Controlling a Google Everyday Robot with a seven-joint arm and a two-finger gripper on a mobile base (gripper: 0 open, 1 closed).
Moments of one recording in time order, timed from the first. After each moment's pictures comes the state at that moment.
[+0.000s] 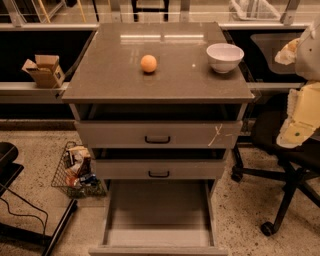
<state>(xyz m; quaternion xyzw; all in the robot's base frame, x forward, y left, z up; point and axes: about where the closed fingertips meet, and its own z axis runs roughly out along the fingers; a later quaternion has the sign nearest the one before) 0.438 -0.216 0.977 -0.60 0.78 -0.04 0.16</state>
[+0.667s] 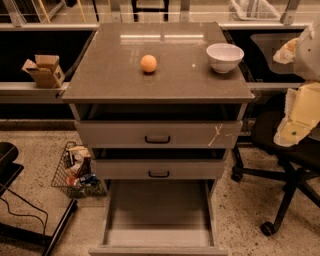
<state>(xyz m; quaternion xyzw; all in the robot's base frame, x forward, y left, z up) 0.443 -0.215 0.975 -0.60 0.78 -0.03 0.17</state>
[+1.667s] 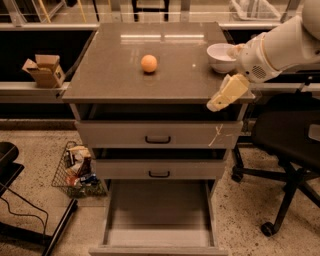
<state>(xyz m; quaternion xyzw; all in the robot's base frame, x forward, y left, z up) 0.599 -0.157 0.912 -0.54 0.76 0.08 0.36</state>
